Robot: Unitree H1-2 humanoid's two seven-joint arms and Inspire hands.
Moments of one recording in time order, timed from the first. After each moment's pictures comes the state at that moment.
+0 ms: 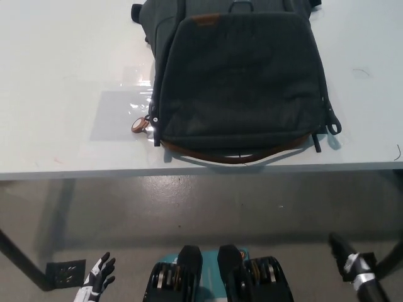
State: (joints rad) left_arm 0.19 0.14 -0.02 0.23 0.05 -0.42 -0.01; right_arm 0.31 -0.19 0.09 -0.29 -0.04 -0.30 0.10
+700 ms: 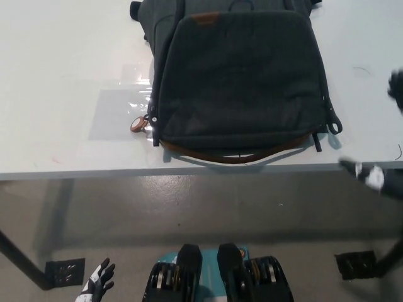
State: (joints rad) left_arm 0.23 0.16 -0.03 0.21 0.07 -0.43 -0.01; right_arm -0.30 -0.29 -0.08 -0.32 0.12 -0.02 0.11
